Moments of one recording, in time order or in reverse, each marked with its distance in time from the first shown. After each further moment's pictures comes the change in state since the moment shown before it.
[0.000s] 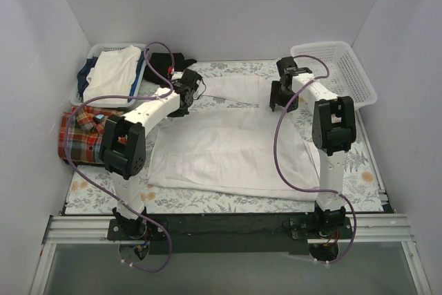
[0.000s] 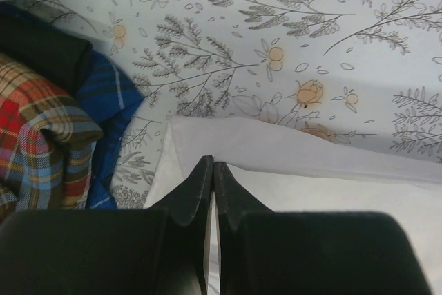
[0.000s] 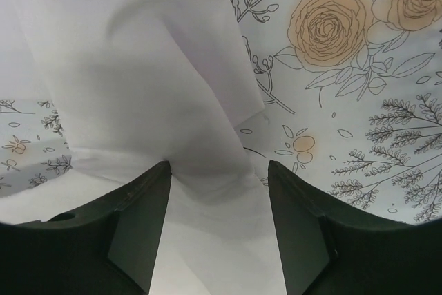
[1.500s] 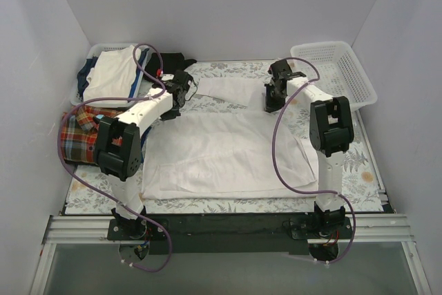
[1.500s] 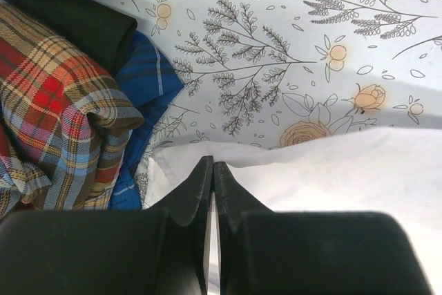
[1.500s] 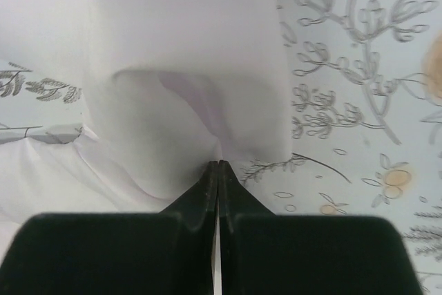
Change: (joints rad) left arm 0.060 -0.051 -0.058 -0.053 -0.037 -0.052; right arm 0.042 -0.003 -0.062 0.123 -0.203 -0.066
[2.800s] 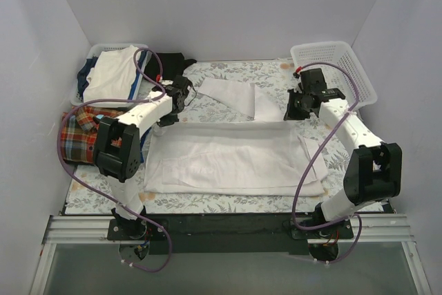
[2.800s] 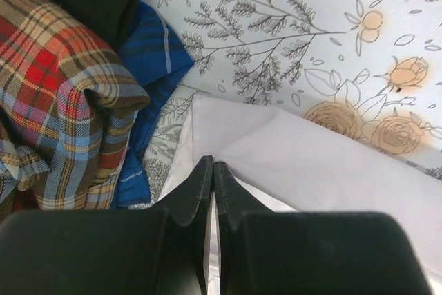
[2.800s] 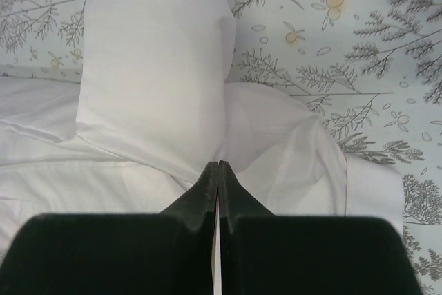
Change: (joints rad) left arm 0.000 -0.005 -0.047 -0.020 0.000 -0.006; right arm -0.071 -0.608 -0.430 0.002 -0.029 0.006
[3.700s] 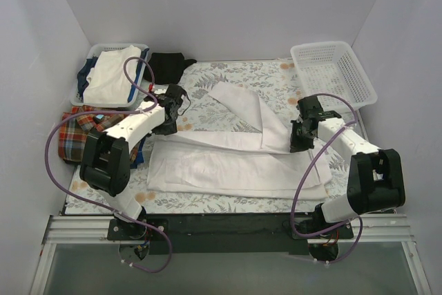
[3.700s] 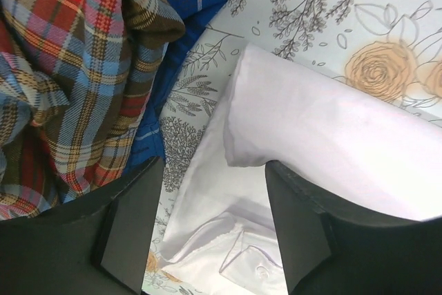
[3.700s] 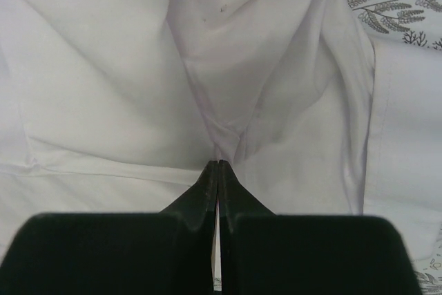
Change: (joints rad) left arm 0.001 -0.168 -0.192 -0.008 0.028 -0.052; right arm 0.002 -0.105 -0.342 -0.030 0.060 0.059
